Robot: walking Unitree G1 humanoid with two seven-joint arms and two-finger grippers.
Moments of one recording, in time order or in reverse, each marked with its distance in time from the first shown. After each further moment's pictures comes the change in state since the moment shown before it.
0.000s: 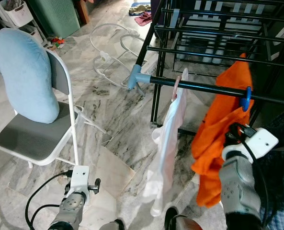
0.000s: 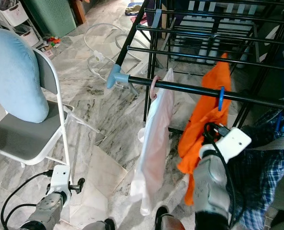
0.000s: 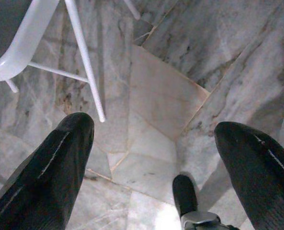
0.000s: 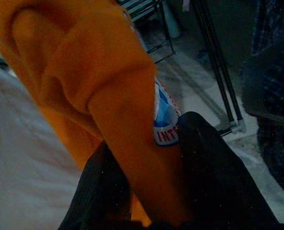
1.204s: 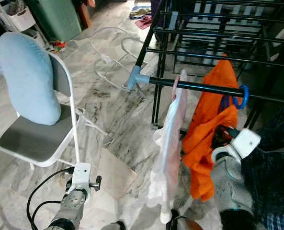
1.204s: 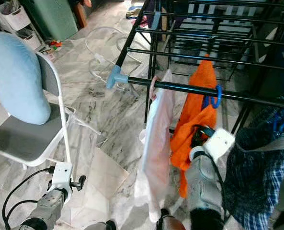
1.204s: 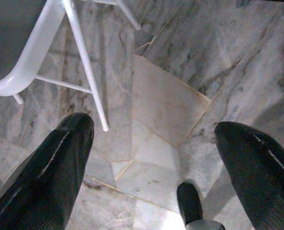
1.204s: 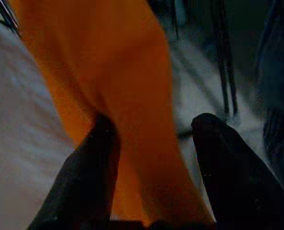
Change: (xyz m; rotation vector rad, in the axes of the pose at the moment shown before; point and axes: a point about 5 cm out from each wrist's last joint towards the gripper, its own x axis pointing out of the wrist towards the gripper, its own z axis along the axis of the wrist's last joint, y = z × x) left arm 0.003 -0.002 0.009 0.021 -0.020 -0.009; right arm -0.003 0.008 -0.016 -0.168 0.053 0.023
